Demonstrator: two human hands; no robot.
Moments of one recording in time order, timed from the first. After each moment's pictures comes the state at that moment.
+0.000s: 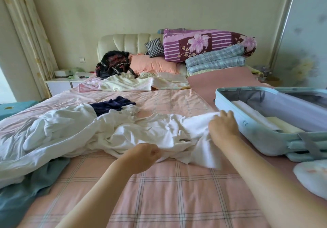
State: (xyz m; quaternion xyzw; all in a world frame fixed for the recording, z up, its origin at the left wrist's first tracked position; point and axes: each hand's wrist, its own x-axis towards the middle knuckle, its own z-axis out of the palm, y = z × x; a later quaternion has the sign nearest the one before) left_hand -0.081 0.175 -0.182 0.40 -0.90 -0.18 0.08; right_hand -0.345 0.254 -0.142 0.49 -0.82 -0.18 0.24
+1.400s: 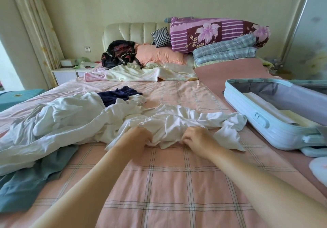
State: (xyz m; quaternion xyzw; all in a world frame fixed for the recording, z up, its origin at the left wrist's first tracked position) left_hand -0.050 0.125 -0.198 0.38 -0.92 0.00 0.11; right_hand -0.300 0.216 -0.226 0.70 -0.68 0.22 0.01
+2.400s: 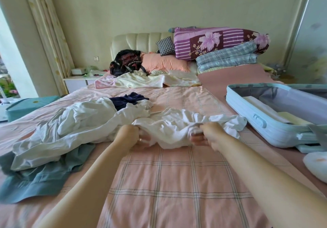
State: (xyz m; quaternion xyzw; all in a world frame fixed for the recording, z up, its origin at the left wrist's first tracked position) left_hand -0.021 0.173 -0.146 0.62 -0.69 -0.31 0.21; right_hand -0.260 0.259 -0.156 0.26 -0.66 0.56 -0.43
